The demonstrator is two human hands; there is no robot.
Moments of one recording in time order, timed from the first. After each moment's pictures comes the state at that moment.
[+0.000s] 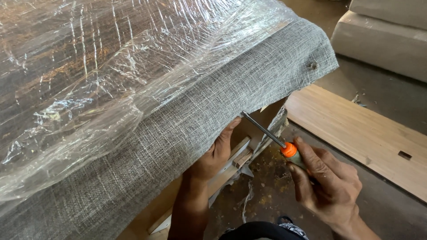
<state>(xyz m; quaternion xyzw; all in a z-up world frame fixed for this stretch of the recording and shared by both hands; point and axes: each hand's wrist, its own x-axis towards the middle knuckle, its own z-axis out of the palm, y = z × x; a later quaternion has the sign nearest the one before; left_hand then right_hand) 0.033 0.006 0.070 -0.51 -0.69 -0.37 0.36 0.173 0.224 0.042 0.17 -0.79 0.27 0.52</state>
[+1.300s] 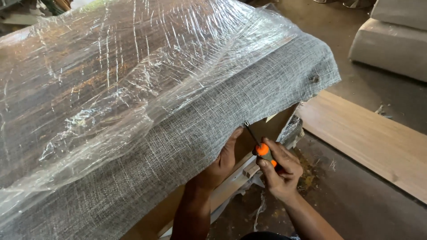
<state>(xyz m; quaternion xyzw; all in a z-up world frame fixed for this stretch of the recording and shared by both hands) 0.040 -0.003 0.066 -0.46 -0.76 -0.11 0.45 0.084 0.172 -0.033 0.16 -0.62 0.58 0.50</state>
